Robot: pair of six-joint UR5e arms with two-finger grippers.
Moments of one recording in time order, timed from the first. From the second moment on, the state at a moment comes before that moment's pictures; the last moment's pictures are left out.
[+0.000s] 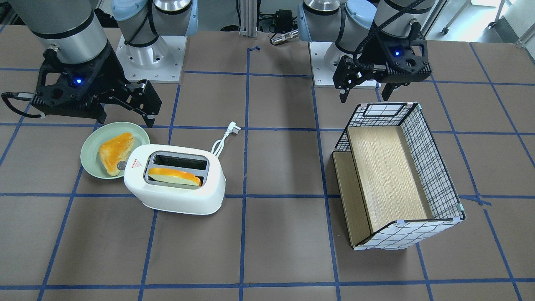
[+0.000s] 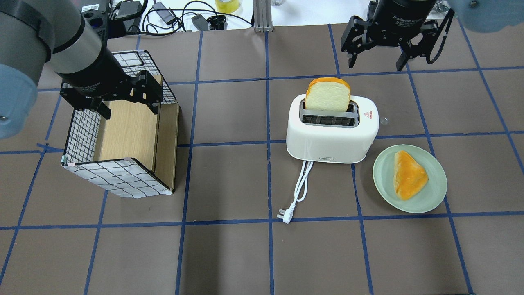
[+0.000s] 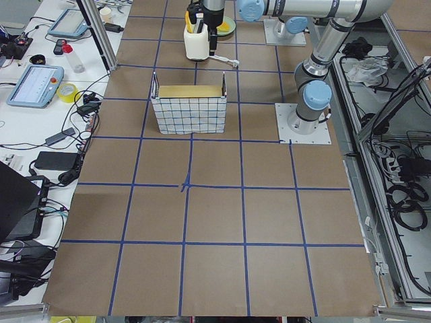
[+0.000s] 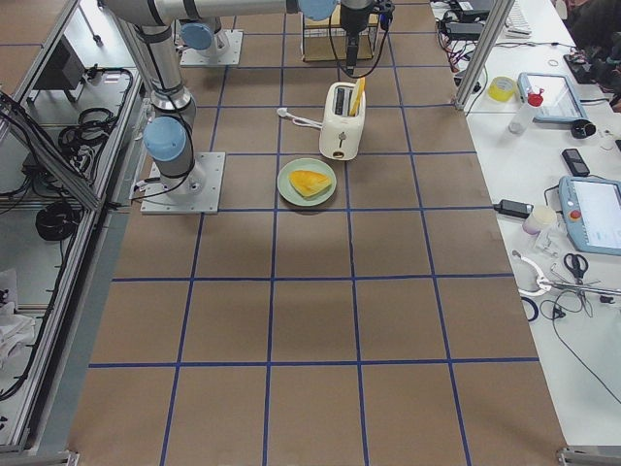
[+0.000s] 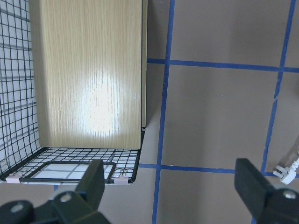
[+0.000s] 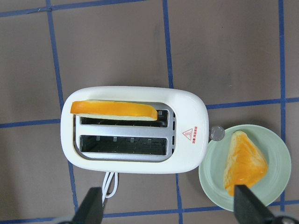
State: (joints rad) left arm -1.57 -1.47 -1.67 -1.51 1.59 -0.08; right arm 1.61 -1.46 1.41 -1.55 -1.55 0.08
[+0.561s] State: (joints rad) left arm -1.57 -1.47 -1.67 -1.51 1.59 -0.08; right arm 1.56 -1.46 1.42 -1.55 -1.55 0.01
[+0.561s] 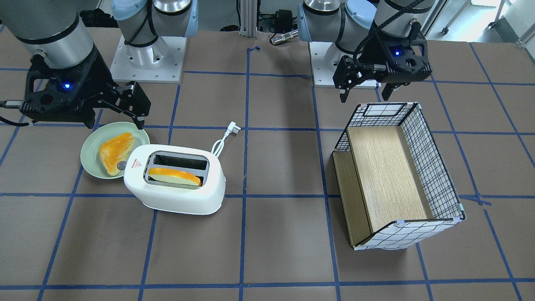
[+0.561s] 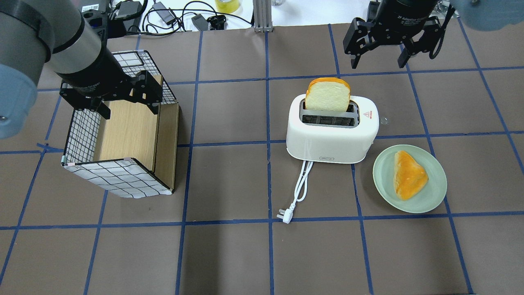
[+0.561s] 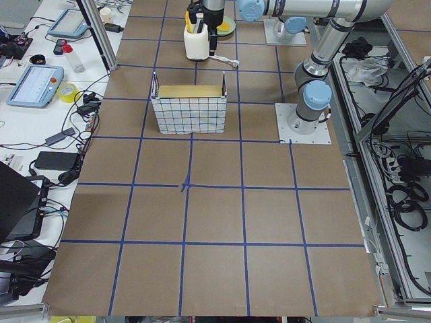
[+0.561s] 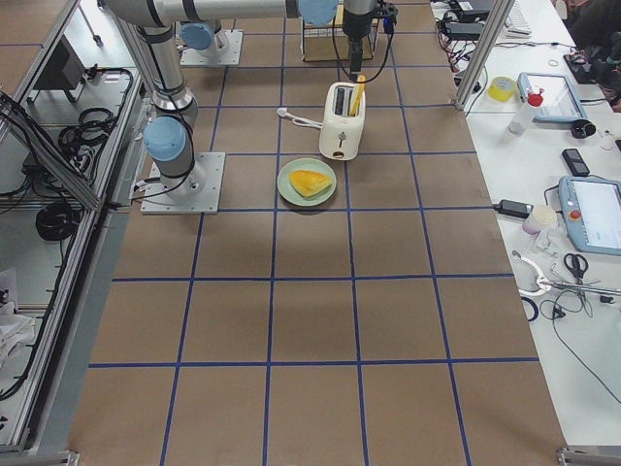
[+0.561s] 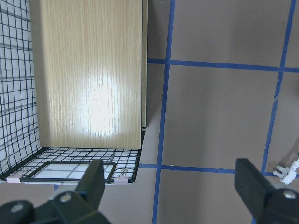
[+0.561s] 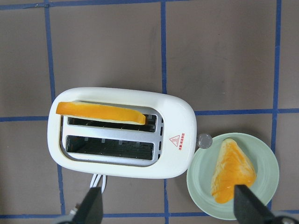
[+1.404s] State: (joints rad) left arm -1.57 -1.47 -1.67 -1.51 1.59 -0.08; right arm 1.53 -1.51 1.51 -1.63 -1.55 -0.01
